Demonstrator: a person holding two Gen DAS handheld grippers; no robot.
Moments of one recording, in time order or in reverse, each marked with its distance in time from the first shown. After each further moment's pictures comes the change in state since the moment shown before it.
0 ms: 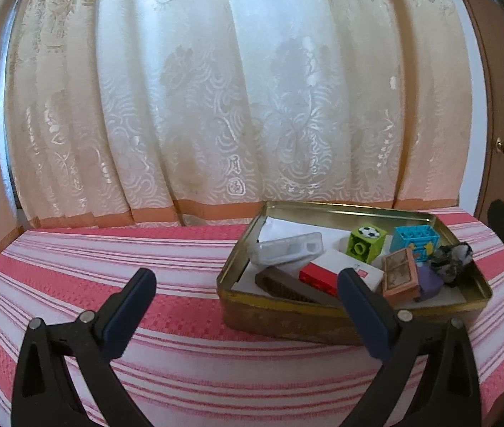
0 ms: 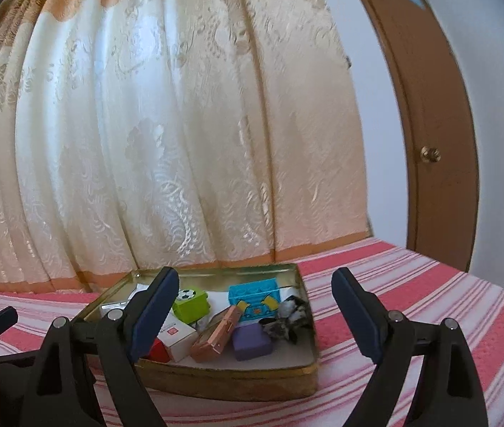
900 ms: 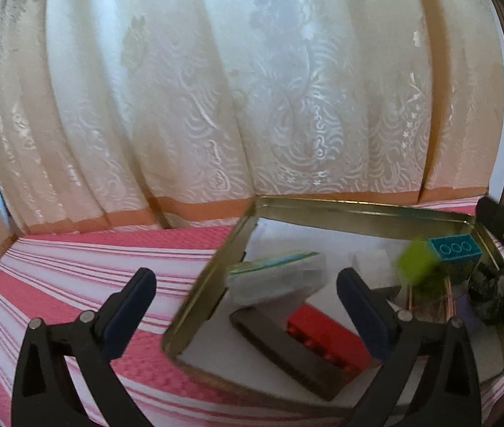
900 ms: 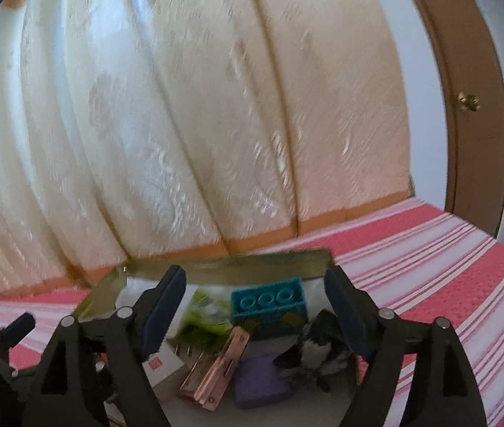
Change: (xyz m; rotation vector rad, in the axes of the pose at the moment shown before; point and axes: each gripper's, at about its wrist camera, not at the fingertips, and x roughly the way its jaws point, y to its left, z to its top) left arm 0.080 -0.040 0.028 0.040 0.110 0.077; right arm 0.111 -0.009 0.012 0.080 0.210 0.096
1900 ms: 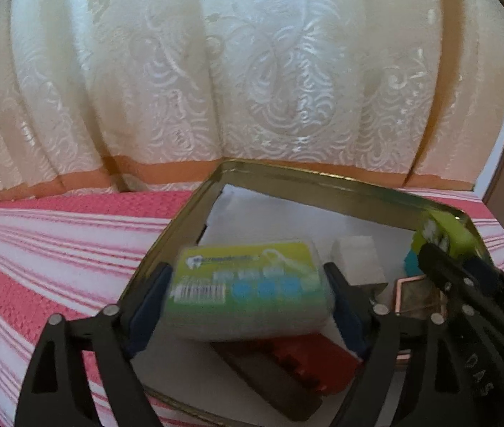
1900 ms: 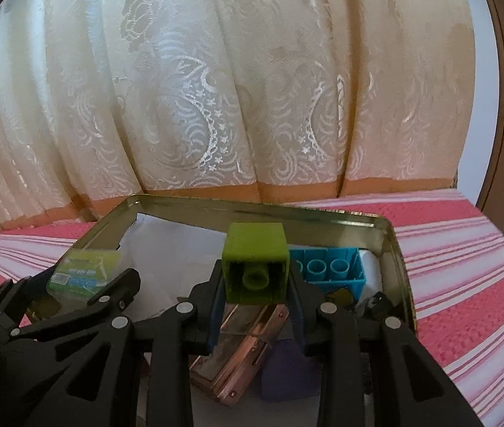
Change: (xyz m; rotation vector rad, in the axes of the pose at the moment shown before) left arm 0.041 -0.005 0.004 -0.071 0.189 -0.121; right arm 0.050 0.031 -0.016 -0.180 0.259 0.078
